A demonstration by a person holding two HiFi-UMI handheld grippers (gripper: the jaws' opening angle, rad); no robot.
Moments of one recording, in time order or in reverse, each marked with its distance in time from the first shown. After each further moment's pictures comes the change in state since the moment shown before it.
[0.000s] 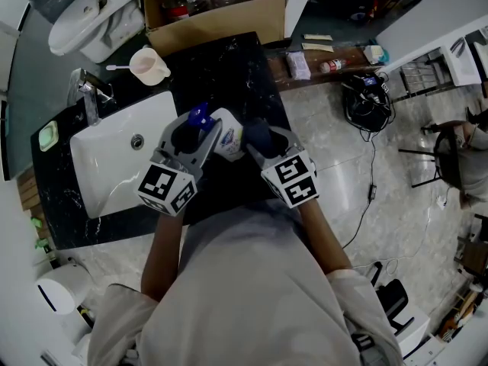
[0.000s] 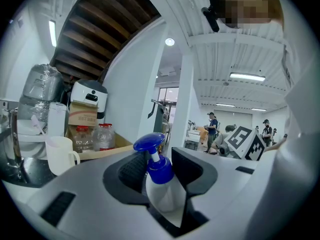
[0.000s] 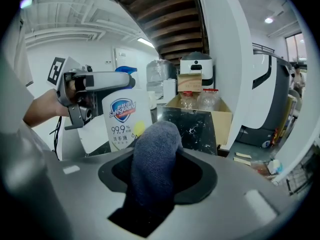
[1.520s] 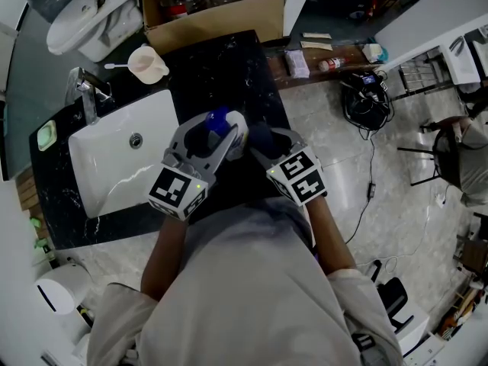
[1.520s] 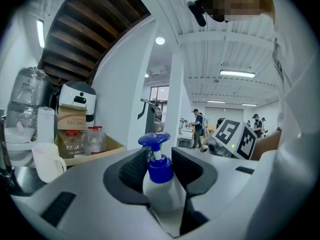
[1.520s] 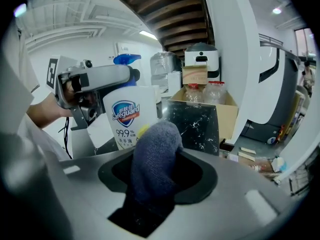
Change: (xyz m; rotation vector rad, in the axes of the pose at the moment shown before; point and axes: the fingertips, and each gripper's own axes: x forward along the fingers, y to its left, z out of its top) left arm 0.010 -0.037 0.003 0.074 0.013 -0.086; right arm -0.010 0.002 -0.010 -0.015 0.093 0.069
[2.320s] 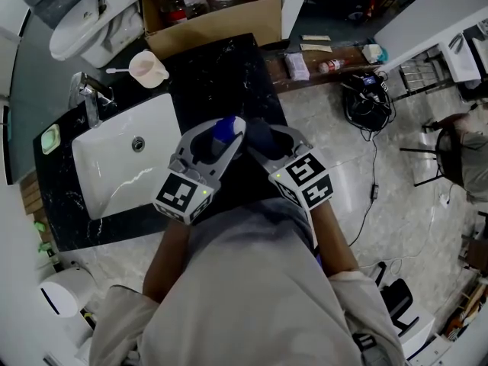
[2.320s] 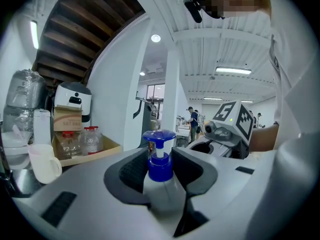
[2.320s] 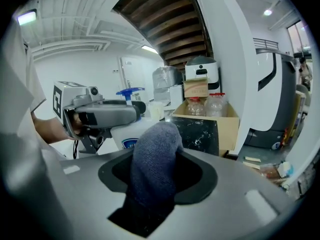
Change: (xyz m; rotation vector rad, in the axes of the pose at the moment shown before) left arm 0.002 -0.019 -0.006 0.032 0.030 -0.023; right arm -0.028 0.009 0.037 0.006 -0.147 0.034
